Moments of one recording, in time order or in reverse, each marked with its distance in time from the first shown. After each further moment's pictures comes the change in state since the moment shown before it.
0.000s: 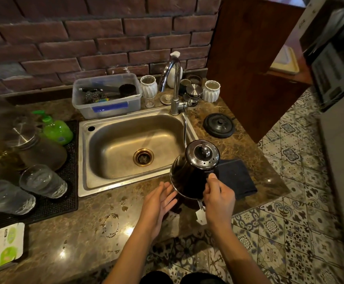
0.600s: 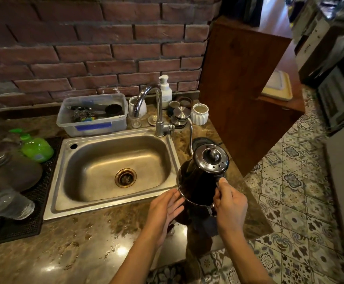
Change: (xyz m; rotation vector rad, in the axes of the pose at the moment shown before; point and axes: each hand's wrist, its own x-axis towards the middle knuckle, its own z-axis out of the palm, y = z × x) left_hand 0.045 -0.011 0.142 0.046 0.015 0.083; right_hand 0.123 -0.029 -0.093 0.032 -0.023 -0.086
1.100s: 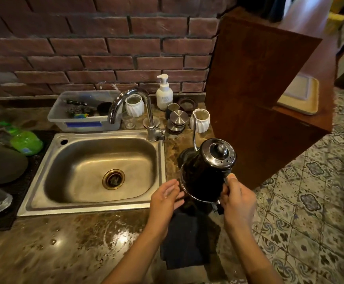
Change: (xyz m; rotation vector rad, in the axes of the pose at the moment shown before) left_hand 0.082 -0.004 0.121 0.086 0.239 0.152; right_hand 0.156 0.024 -0.055 -0.003 -0.099 -0.001
